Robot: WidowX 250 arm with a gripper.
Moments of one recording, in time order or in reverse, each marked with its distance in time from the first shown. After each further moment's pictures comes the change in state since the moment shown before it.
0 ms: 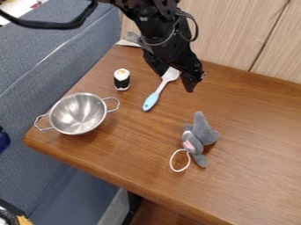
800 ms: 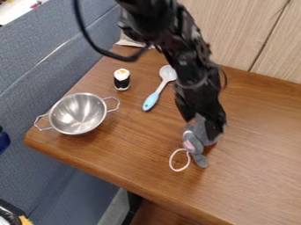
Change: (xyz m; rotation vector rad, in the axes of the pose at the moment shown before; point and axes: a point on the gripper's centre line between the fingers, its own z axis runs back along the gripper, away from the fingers) arm -0.033 -0.053 -0.073 -0.188 0.229 -0.158
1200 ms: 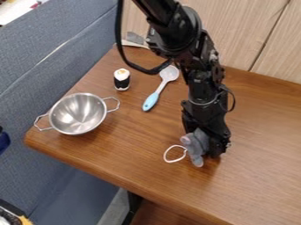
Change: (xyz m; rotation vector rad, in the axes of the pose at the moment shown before) arm -0.009 -0.006 -0.036 -0.012 0.140 -0.033
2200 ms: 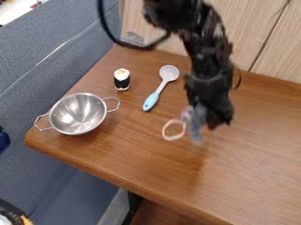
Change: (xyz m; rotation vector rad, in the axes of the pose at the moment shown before) arm 0.019 0.006 0.055 0.114 -0.115 -0.033
